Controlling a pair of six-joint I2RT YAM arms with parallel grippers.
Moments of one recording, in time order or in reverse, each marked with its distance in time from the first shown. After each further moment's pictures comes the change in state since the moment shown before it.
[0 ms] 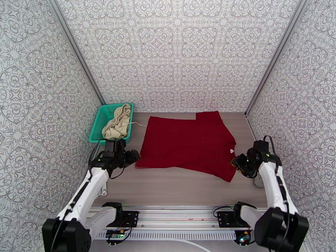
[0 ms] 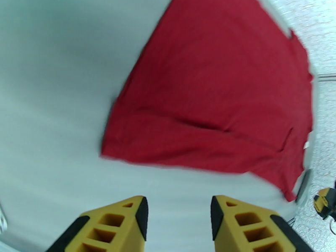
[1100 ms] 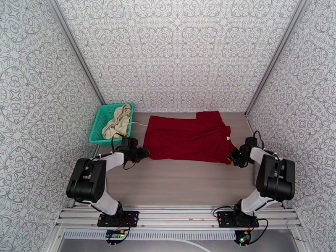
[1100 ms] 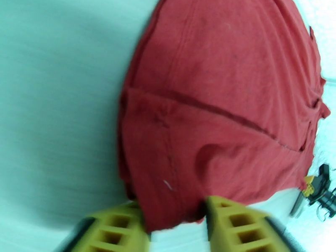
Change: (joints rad) left arm -0.042 0.629 -0.010 0.671 0.129 -0.093; right arm 0.000 0.608 -0.001 0.594 -0.111 0.060
